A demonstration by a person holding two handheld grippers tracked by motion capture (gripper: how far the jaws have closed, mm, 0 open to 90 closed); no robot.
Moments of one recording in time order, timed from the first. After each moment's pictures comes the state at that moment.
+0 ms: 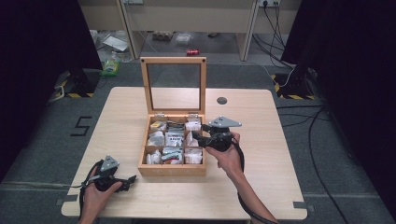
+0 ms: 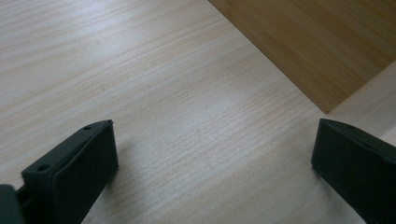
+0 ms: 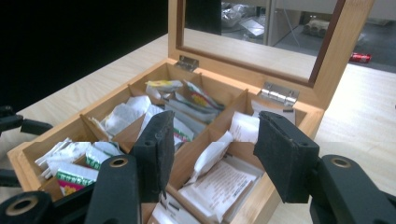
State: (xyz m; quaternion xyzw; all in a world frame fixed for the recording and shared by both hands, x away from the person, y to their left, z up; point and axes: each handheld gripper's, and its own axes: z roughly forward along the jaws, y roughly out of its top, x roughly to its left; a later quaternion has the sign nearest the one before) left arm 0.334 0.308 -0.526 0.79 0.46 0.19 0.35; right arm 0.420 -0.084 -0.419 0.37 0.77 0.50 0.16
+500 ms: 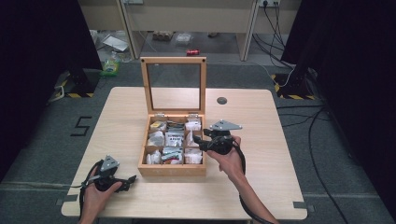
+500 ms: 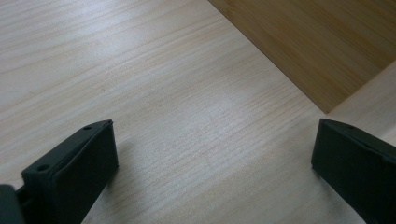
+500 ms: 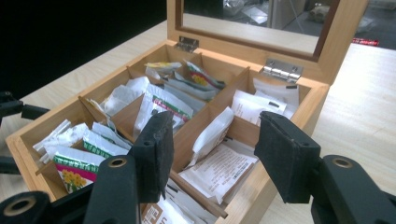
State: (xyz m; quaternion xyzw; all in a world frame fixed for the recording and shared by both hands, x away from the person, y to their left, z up) left arm 0.334 0.308 -0.526 0.79 0.46 0.19 0.35; right arm 0.418 -0.086 -0.432 0.38 0.77 0.49 0.14
